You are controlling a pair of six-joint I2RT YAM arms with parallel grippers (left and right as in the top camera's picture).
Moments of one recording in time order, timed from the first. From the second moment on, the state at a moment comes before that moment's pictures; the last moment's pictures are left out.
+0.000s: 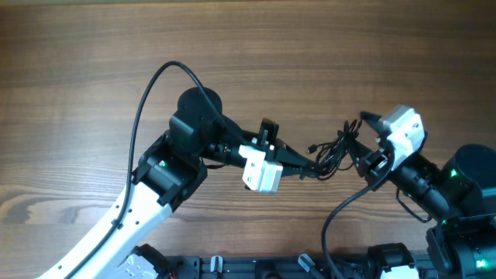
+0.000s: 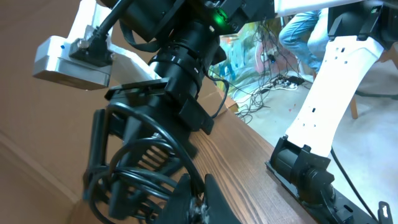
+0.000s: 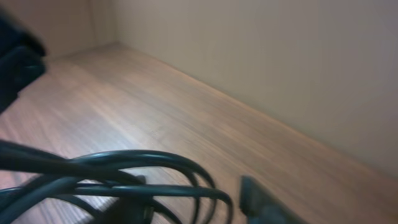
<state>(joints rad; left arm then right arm) -0.66 1.19 1.04 0.03 1.18 0.63 0.12 0.67 0.98 -0.63 -0.53 -0.26</state>
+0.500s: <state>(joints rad) -0.66 1.19 1.04 0.04 0.85 0.27 0.12 0.67 0.98 -0.67 -0.29 0.35</state>
